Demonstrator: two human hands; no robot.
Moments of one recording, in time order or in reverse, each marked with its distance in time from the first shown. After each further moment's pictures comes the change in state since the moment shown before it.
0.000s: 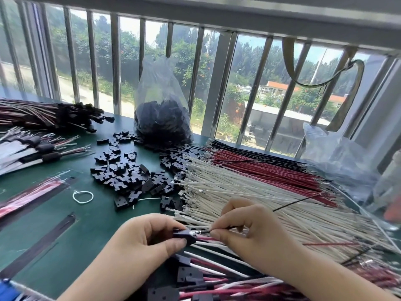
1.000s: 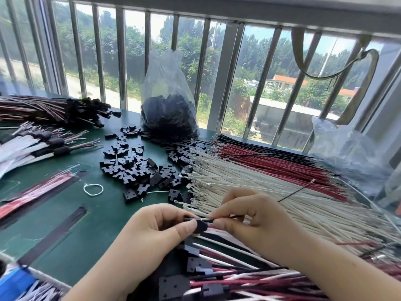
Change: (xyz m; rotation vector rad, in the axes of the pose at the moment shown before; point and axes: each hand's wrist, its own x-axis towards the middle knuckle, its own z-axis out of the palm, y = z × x) left_hand -0.002 0.000 0.004 -0.144 0.015 -0.012; right_hand 0.006 -0.013 -0.004 0.090 -0.080 -0.038
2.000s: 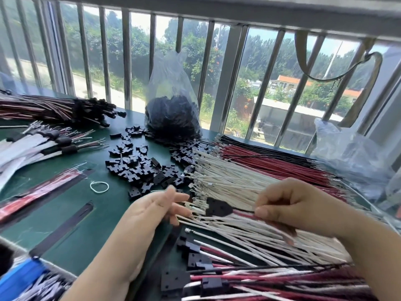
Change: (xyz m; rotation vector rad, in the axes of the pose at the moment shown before) left_hand 0.001 0.005 0.000 -0.216 0.148 0.032; right_hand -0.006 0.002 -0.064 0.309 -0.352 0.205
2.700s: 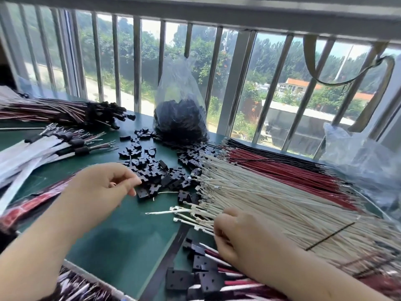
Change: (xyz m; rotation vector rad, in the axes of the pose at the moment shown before) left_hand 0.024 0.035 -0.079 0.806 0.239 0.177; right_hand 0.034 0.009 0.080 -0.897 0.201 -0.164
